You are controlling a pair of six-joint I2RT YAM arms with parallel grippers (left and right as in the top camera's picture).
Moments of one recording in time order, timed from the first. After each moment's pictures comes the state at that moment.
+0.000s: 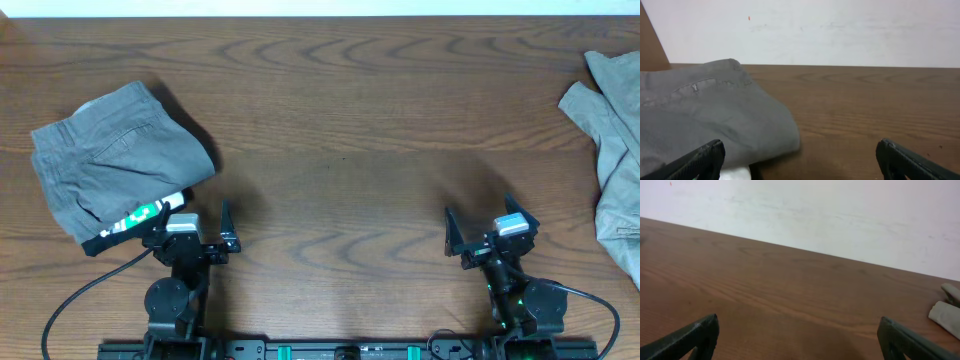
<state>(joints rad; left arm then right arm) -0.07 0.01 0.03 -0.12 -0.08 -0.03 0.04 0.01 0.01 -0.05 -0.19 -0.07</state>
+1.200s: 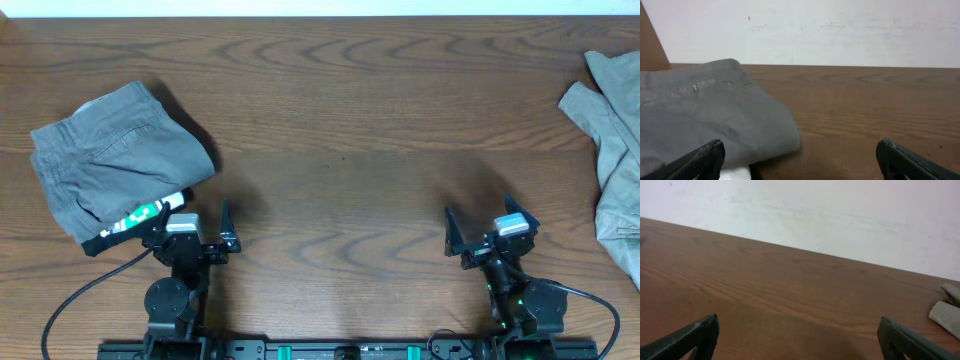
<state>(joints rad) -0.07 0.01 0.03 -0.12 -0.08 -0.04 0.04 0.01 0.01 -0.05 -0.19 -0.07</state>
